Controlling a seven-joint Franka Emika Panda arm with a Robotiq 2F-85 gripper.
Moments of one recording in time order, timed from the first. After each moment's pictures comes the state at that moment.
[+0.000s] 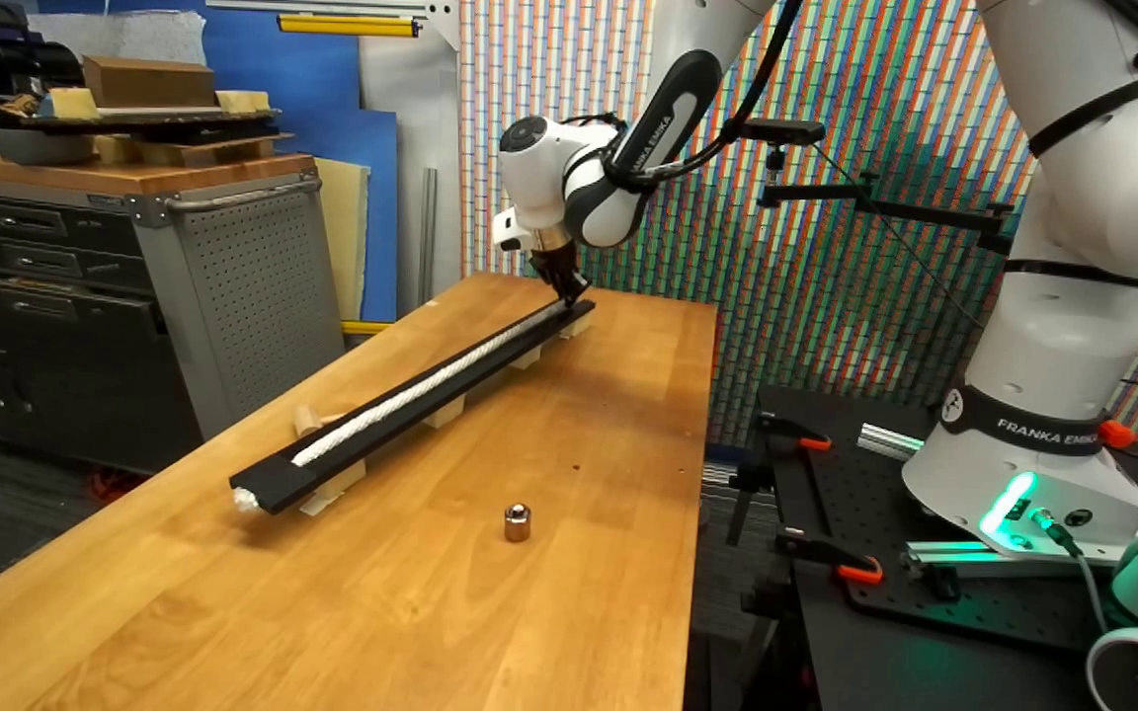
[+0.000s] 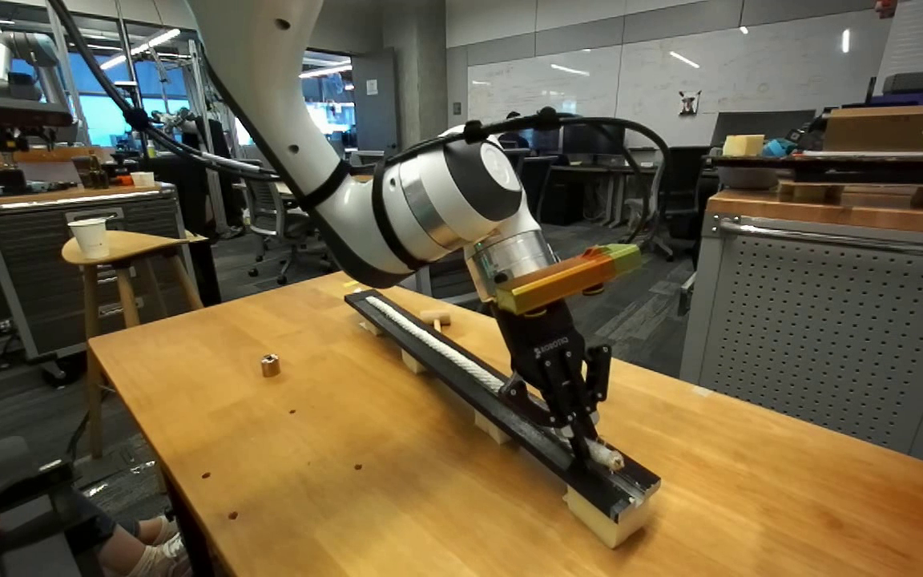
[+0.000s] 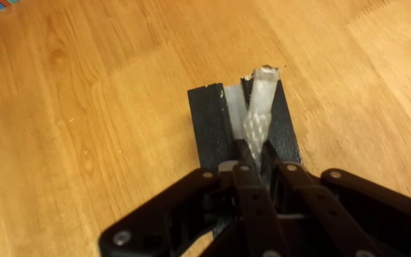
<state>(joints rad) -0.20 0.60 -0.18 -1.90 -0.81 2.46 -0.78</state>
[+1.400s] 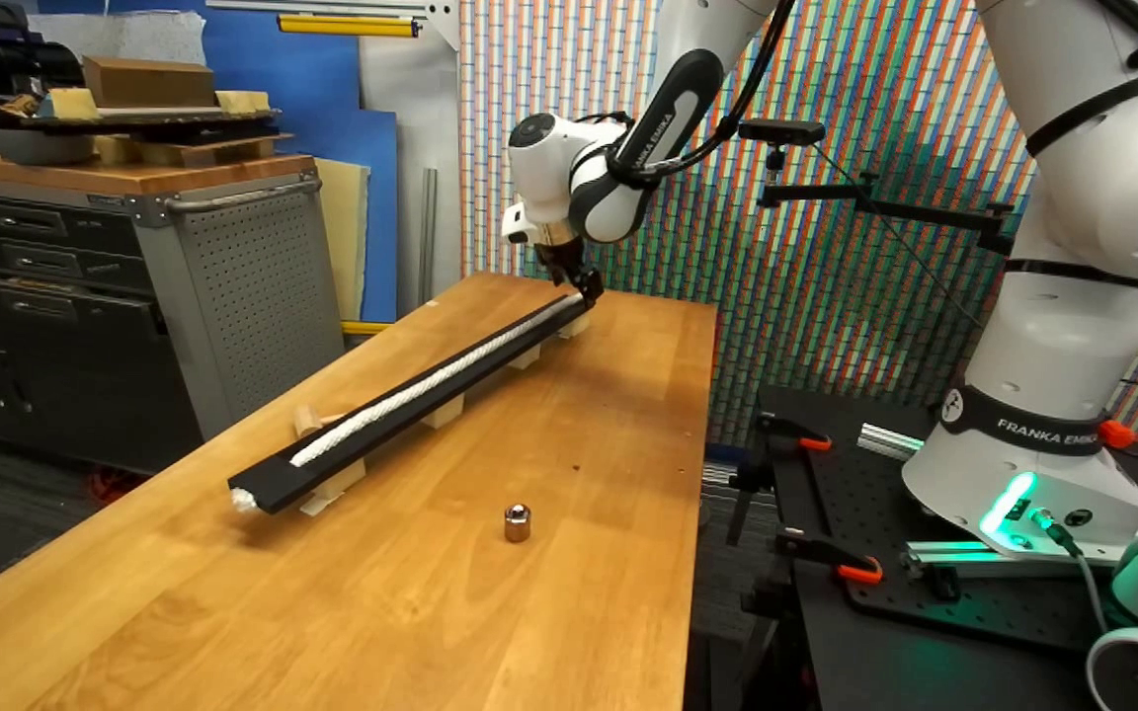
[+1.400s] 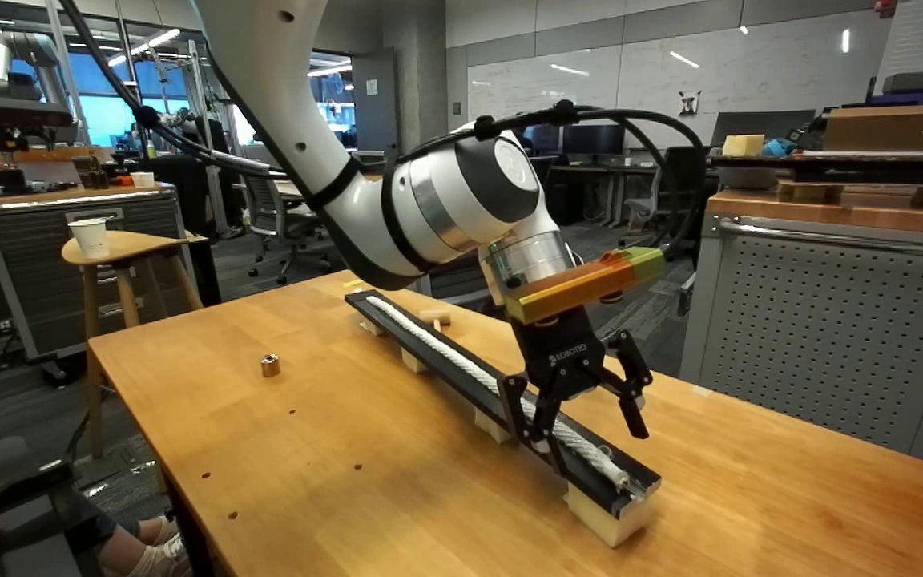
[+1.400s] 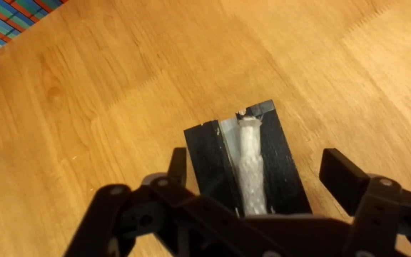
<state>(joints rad) -0.24 0.59 -0.18 -1.89 -0.79 2.46 -0.74</state>
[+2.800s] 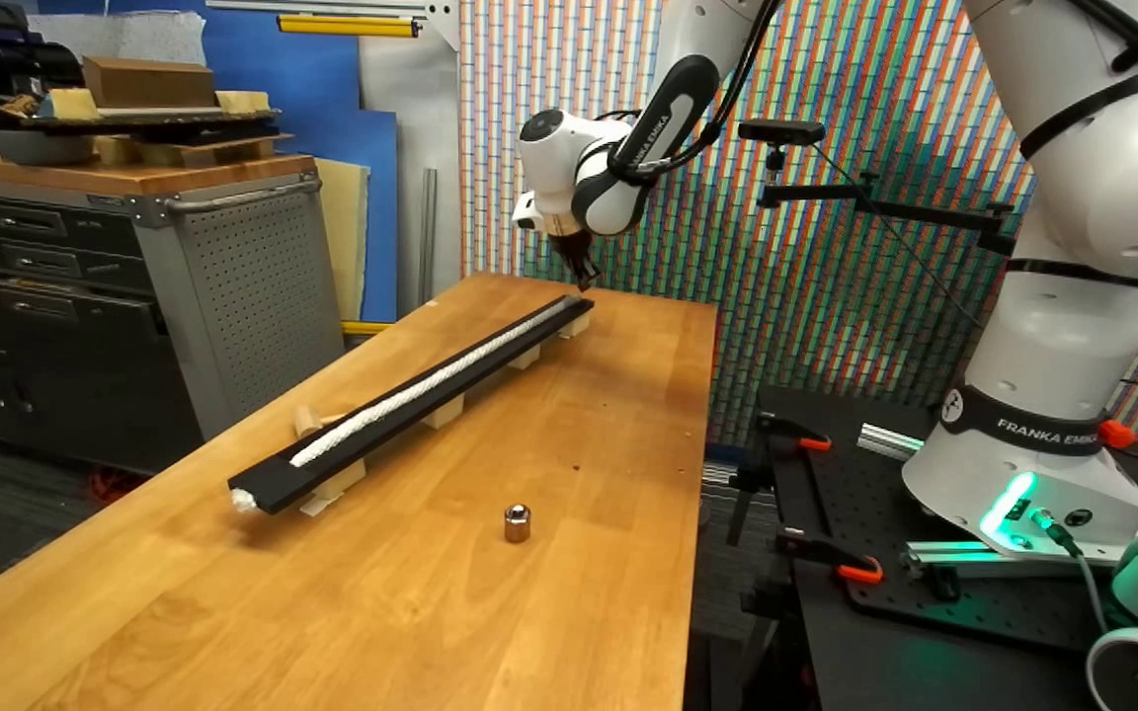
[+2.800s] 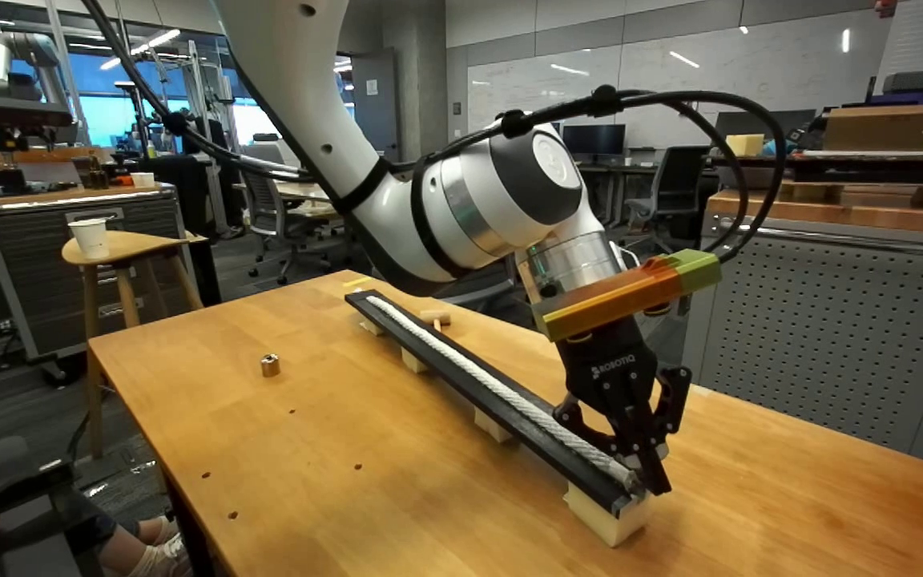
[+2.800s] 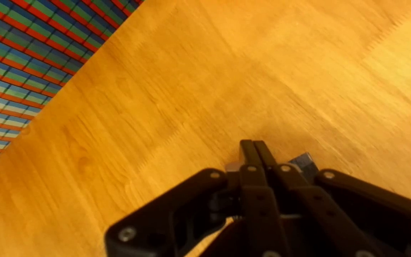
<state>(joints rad) -0.29 0.63 -0.20 -1.83 -0.77 2.46 -0.62</state>
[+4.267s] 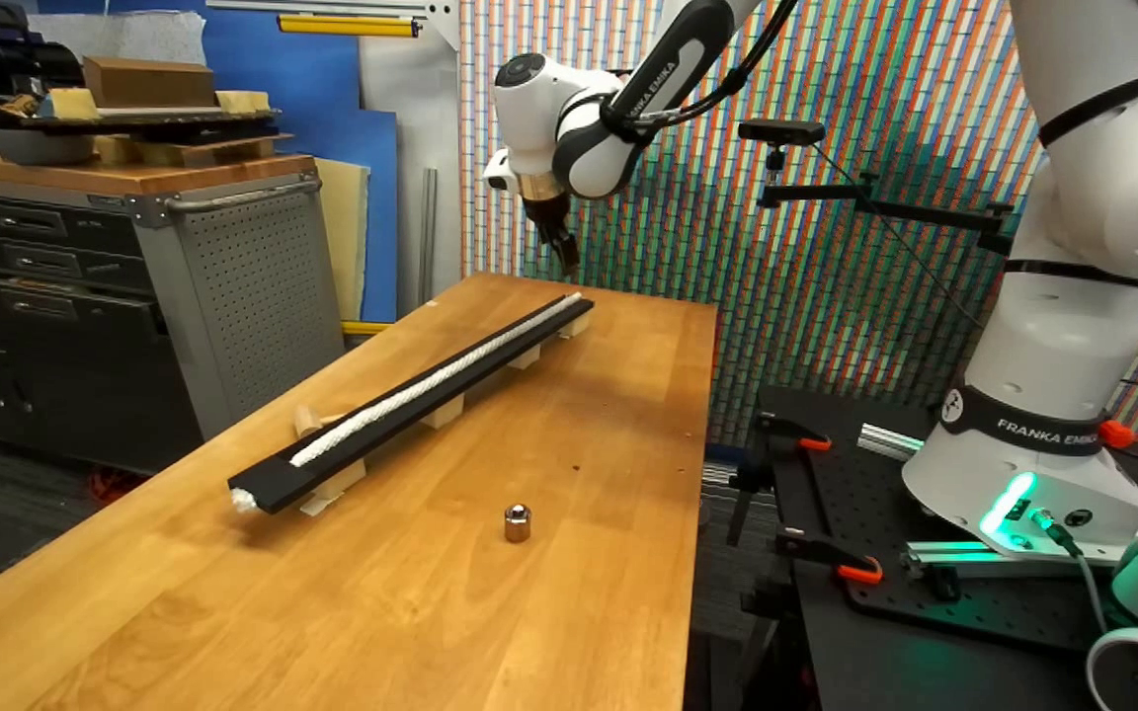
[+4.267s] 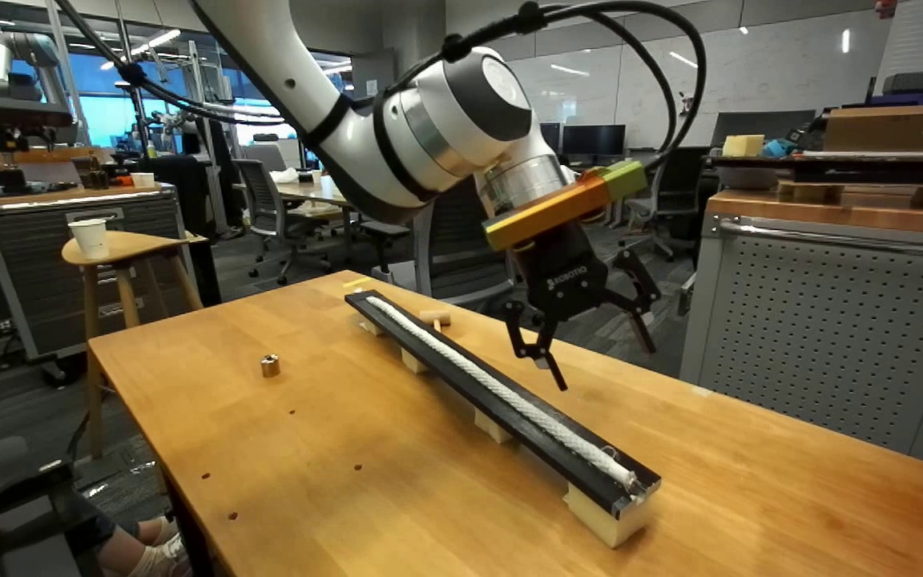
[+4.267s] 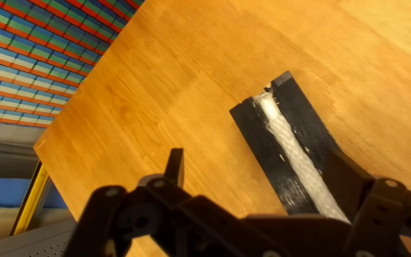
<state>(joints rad) -0.21 0.49 -0.16 -1.87 -0.76 2.40 -0.50</state>
